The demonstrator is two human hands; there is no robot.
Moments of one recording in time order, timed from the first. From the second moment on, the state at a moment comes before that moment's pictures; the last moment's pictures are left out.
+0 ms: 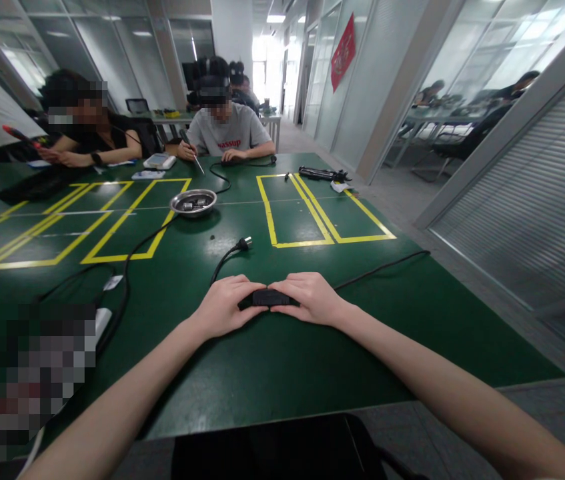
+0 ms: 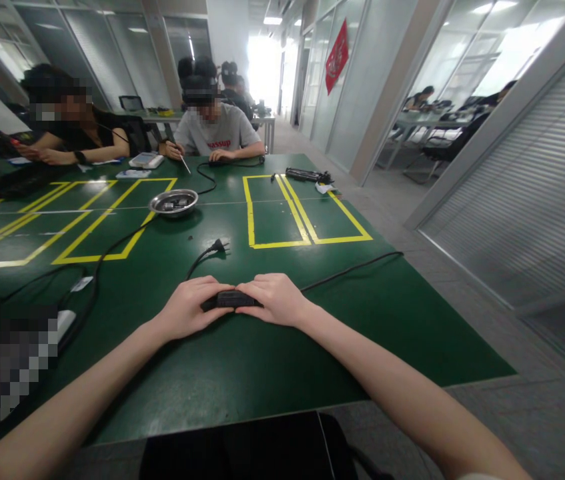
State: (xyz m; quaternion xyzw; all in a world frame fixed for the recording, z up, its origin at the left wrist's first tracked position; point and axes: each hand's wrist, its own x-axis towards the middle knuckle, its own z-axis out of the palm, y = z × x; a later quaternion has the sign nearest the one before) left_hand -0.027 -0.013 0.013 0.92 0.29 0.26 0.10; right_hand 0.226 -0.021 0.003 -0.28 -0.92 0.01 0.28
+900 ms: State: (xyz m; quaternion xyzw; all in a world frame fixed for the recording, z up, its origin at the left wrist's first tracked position) left_hand -0.020 -0.024 0.023 0.84 0.37 0.23 0.32; right_hand 0.223 -0.024 0.007 -0.28 -0.94 -0.09 0.19
